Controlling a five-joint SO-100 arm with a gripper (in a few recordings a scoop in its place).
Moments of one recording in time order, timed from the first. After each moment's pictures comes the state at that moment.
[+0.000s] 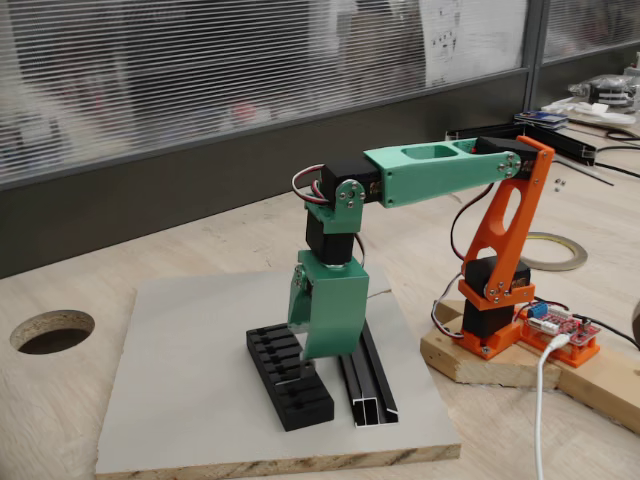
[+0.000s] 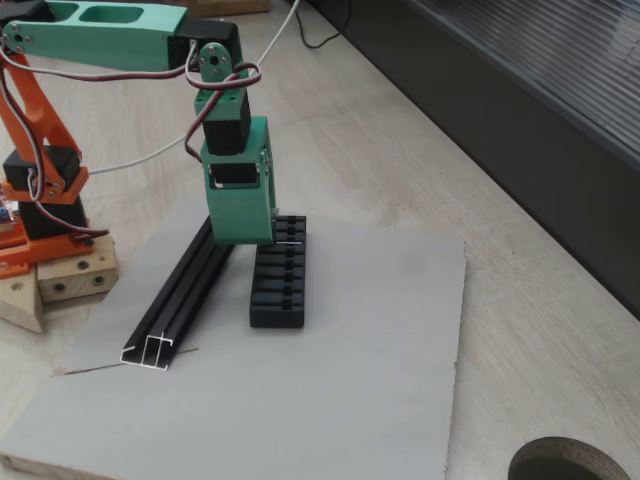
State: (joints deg) arm -29.4 99.4 104.9 78.8 188.6
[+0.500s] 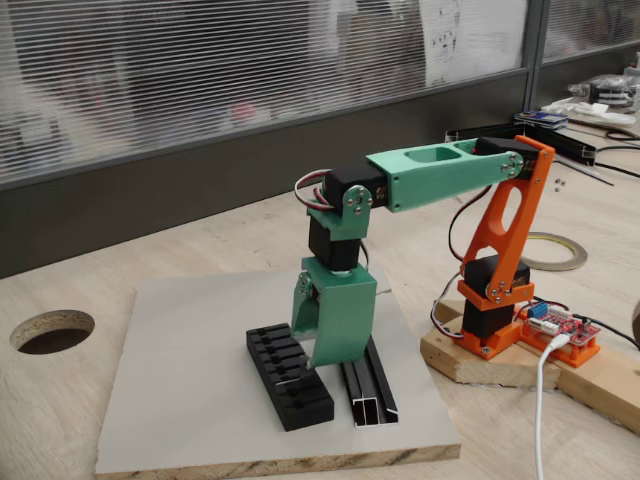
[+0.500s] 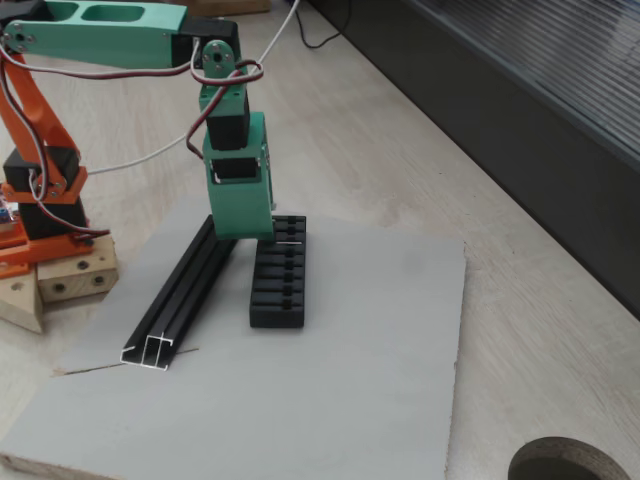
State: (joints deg) arm -32.9 99.4 106.0 78.8 188.6
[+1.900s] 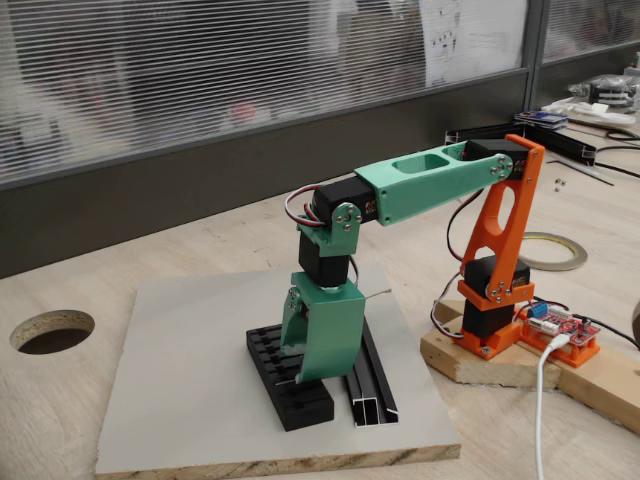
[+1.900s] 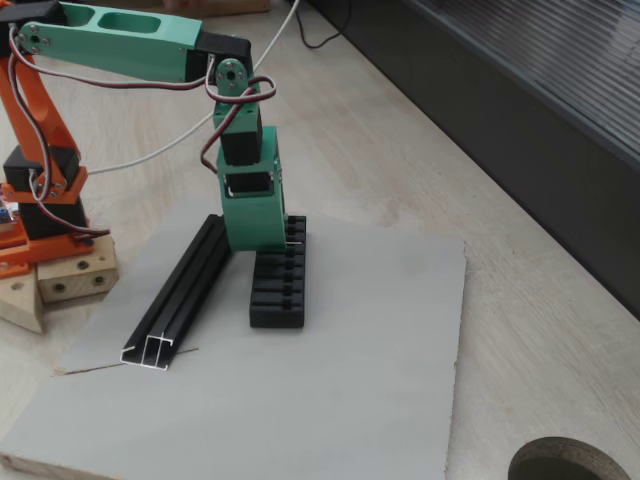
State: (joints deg) arm -32.9 94.8 106.2 72.8 188.6
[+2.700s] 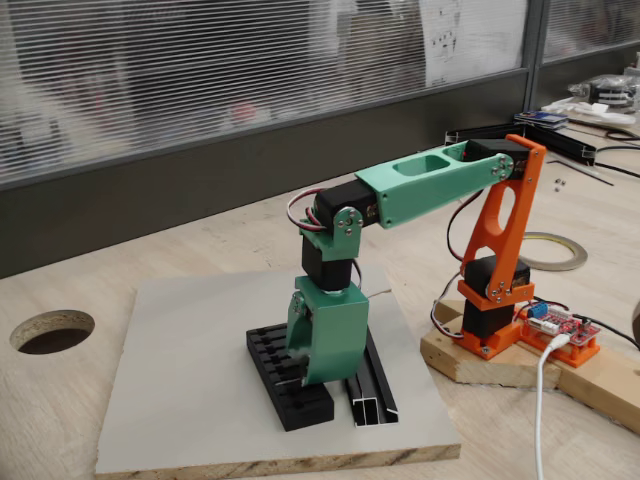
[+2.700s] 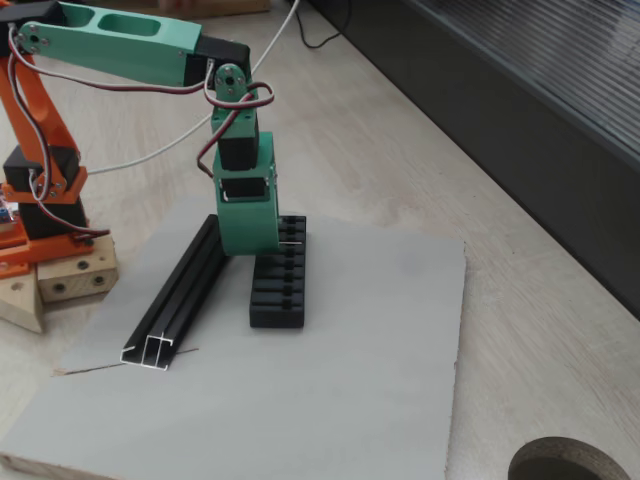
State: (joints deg) arm -32.9 94.9 108.7 72.8 188.6
